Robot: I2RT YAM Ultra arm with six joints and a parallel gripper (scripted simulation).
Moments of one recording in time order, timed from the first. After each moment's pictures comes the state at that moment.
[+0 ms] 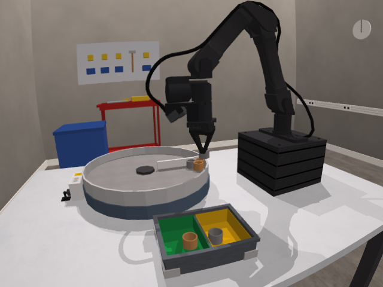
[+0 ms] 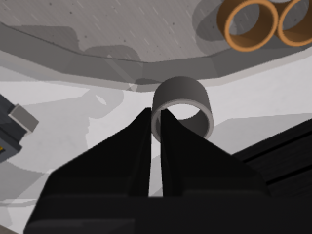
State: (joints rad) arm -0.03 1.85 1.01 -0.74 -0.01 0.60
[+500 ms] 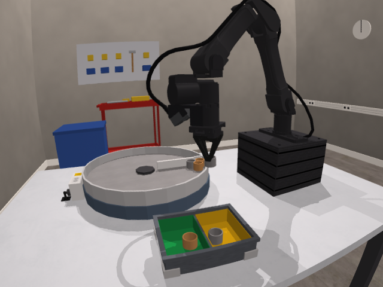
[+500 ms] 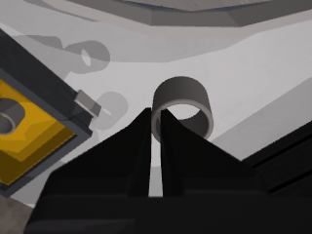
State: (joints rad) arm 0.20 1.90 1.09 -0.75 -0.01 0.97
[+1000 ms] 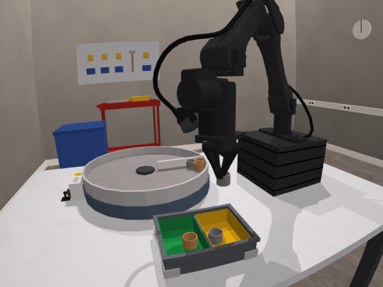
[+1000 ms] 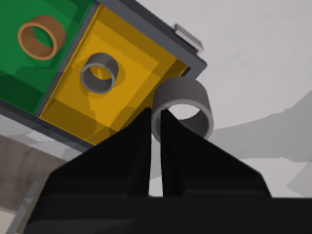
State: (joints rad) arm 0.49 2.08 1.35 -0.80 -0.01 1.51
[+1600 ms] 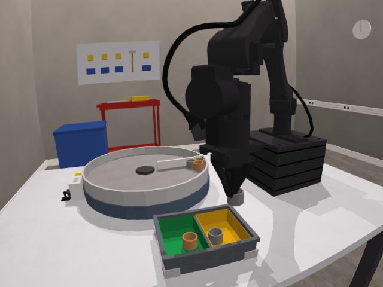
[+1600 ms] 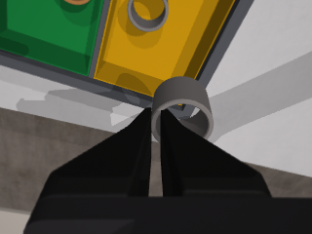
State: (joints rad) arm 0.64 2.29 1.69 -0.94 0.00 1.94
